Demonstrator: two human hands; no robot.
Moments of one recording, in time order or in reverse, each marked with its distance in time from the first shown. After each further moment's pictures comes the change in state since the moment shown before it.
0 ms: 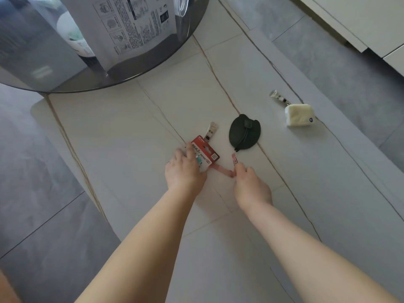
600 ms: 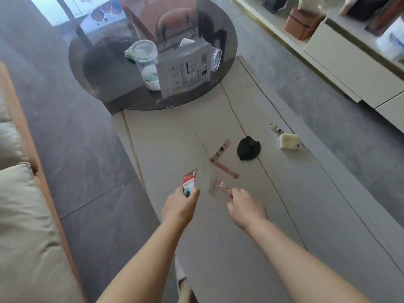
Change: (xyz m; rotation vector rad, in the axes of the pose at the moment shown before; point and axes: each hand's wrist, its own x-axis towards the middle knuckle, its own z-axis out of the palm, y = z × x) left_hand -0.185 -0.040 -0.063 -0.526 -0.024 -0.392; right_hand -0.147 -0.020 -0.063 0.002 -0.118 -0.174
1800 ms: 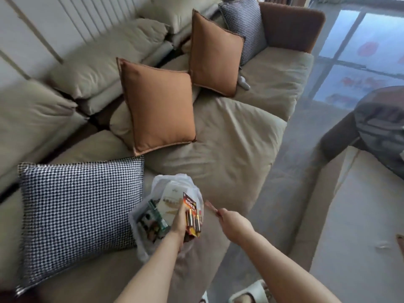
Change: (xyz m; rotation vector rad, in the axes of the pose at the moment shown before) left_hand -0.522 -0.445 -0.125 -1.795 0.490 -0.691; right_hand -0.476 -0.298 0.244 -0.604 -0.379 -1.013
